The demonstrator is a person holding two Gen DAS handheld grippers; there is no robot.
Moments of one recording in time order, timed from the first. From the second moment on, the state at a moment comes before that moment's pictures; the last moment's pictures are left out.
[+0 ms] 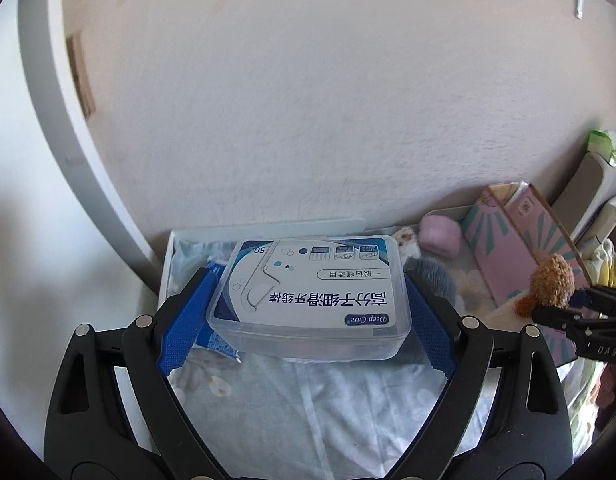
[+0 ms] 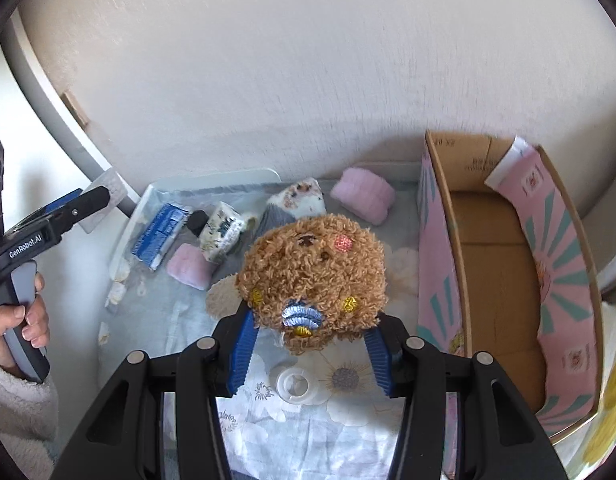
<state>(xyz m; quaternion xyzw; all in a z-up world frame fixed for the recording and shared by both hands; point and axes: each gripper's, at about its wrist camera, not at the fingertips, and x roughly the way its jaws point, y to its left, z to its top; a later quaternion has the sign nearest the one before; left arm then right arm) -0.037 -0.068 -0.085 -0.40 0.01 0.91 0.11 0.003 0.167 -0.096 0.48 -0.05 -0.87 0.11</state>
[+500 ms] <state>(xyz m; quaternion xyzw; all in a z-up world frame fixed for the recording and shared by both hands) -0.036 -0.001 -0.037 -0.38 0.02 0.91 0.16 0.011 0.236 -0.032 0.44 -0.05 -0.89 0.12</state>
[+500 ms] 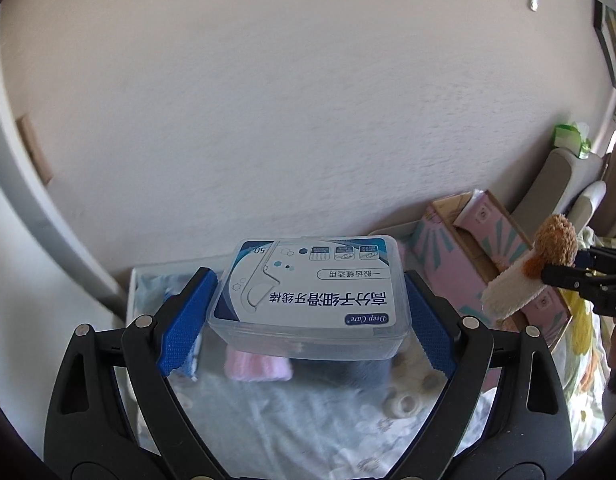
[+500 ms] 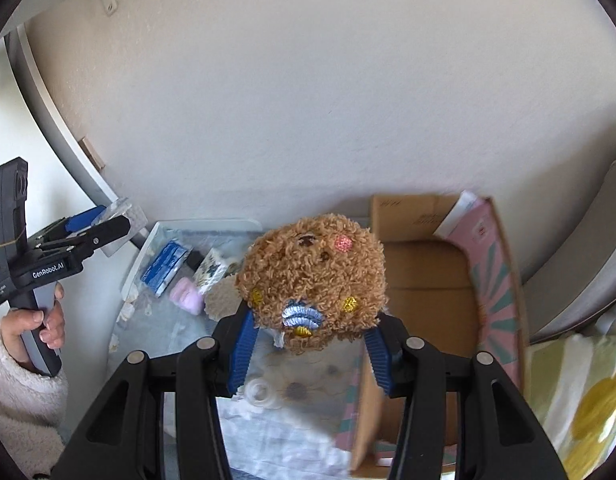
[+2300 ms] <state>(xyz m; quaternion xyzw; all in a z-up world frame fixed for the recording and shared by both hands) -0.081 0.282 -0.098 -0.43 0.11 0.85 0.27 -0.010 0.345 -0.113 0.54 0.02 -0.83 0.14</state>
